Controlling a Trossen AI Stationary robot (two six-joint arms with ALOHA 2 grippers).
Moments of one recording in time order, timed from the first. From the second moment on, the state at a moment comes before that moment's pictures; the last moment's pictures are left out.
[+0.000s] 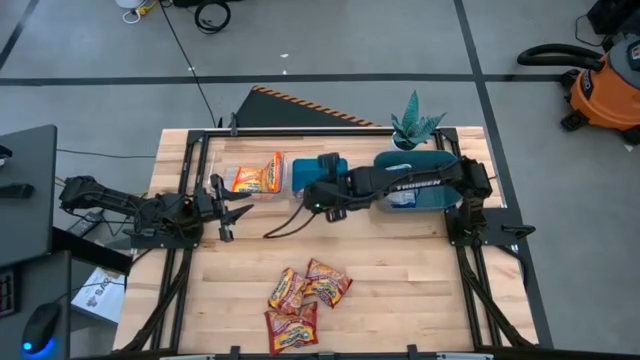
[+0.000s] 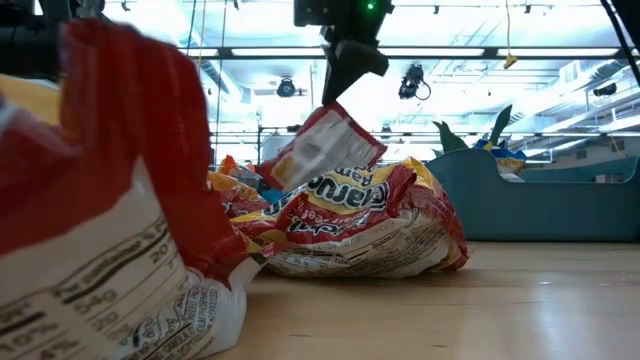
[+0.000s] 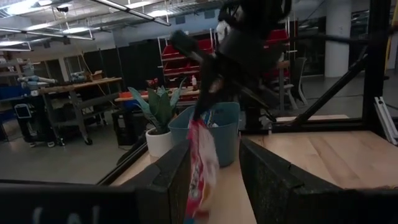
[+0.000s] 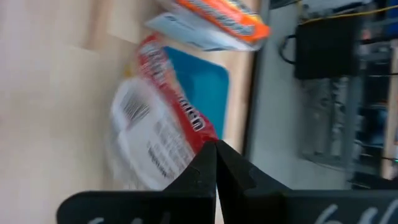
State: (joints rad) left arm -0.23 0.35 0.04 0.48 -0.48 0.17; right arm 0.07 1.94 1.81 -0.98 0.63 -0.33
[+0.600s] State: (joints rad) left arm -0.23 0.35 0.04 0.47 -0.48 0.17; right arm -0.07 1.94 1.91 -0.87 0.71 -0.38
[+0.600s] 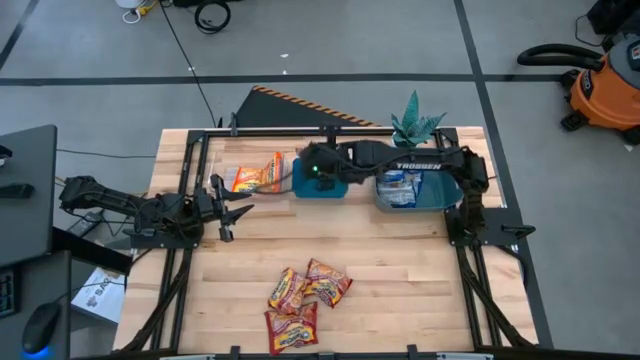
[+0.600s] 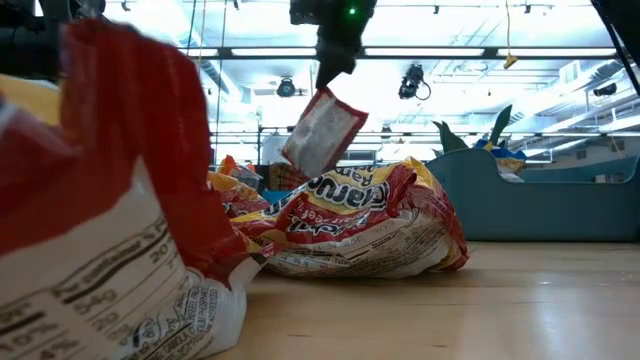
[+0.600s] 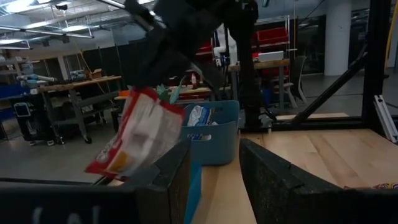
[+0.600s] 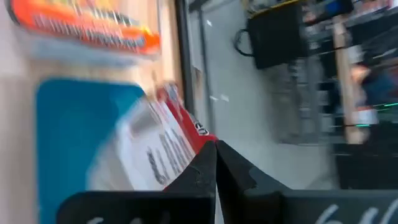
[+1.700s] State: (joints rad) left arm -0.23 0.35 0.04 0.47 -0.48 0.16; right arm -0.26 1.95 1.56 -0.82 0.38 0.09
